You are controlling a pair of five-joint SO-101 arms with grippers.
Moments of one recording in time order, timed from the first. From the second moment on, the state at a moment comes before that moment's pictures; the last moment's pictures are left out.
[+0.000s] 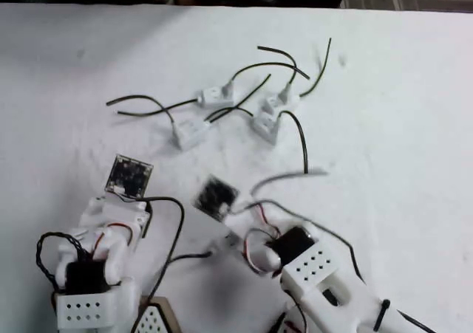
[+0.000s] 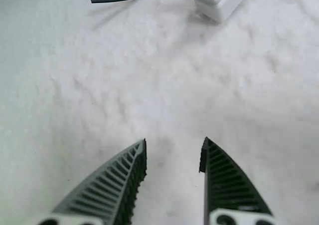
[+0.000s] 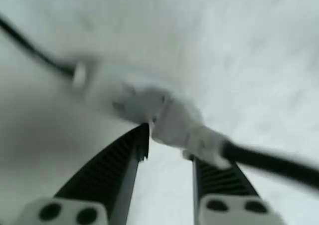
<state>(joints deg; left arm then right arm) -9.2 -95.8 88.6 66.5 -22.0 -39.1 -50.2 75.7 59.2 23.4</state>
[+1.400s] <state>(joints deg) -9.2 -95.8 88.6 66.5 -22.0 -29.2 -27.6 52.9 60.3 -18.0</state>
